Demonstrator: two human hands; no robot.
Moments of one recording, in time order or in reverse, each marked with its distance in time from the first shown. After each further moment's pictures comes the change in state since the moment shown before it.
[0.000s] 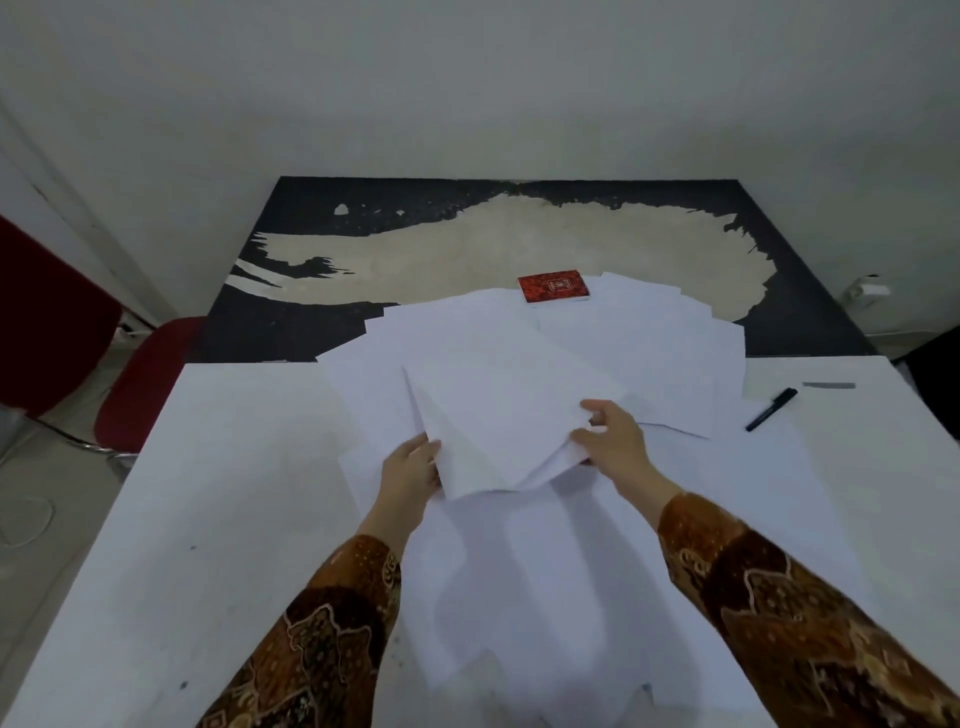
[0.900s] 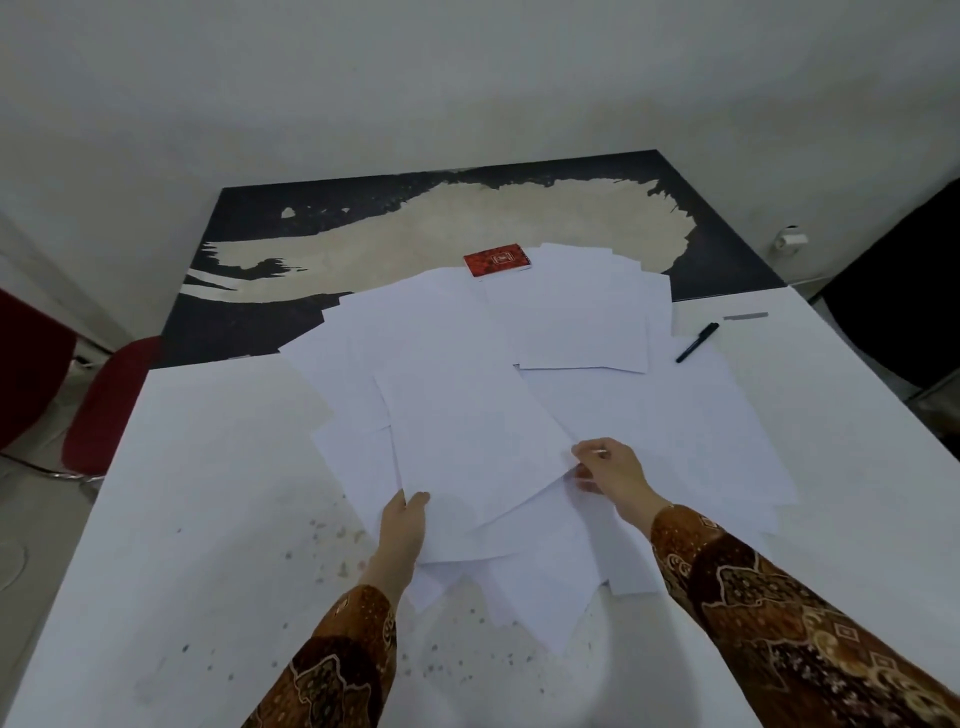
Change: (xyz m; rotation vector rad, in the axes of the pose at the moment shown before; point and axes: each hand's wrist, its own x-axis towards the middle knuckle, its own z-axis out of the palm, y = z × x) left_hand -0.068 -0.087 -0.028 0.495 0.048 -0.018; right_hand -0.073 0.102 -0.036 0.321 0.026 0.235
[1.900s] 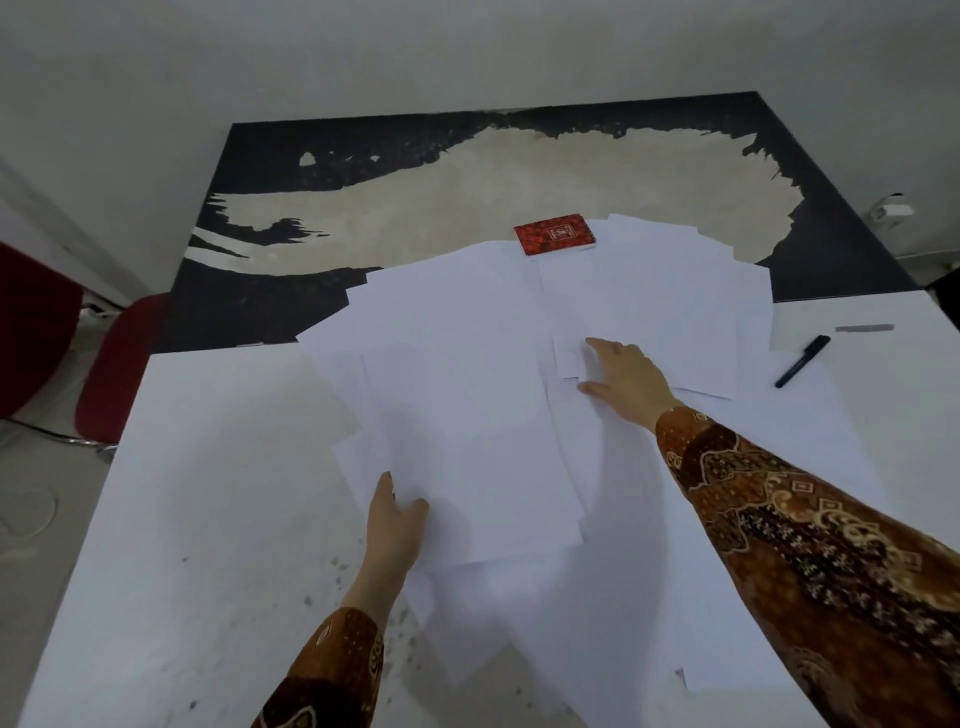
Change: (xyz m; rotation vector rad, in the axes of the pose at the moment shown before) left_hand 0.080 0.018 -0.040 0.166 0.078 0.076; right_hand 0.154 -0.093 0.060 -1.250 -0.084 -0.601
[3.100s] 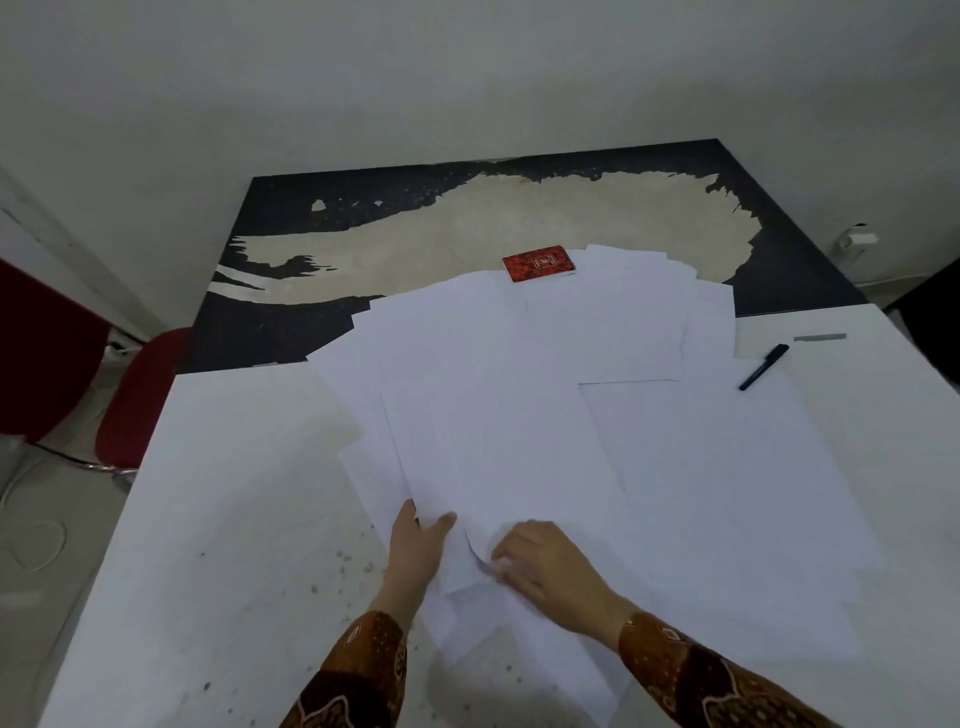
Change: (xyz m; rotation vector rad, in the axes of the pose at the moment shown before) left_hand -0.050 0.004 0.019 -0.090 -0.021 -0.009; right_hand -0.199 -0.097 0.078 0.372 0.013 -0.510
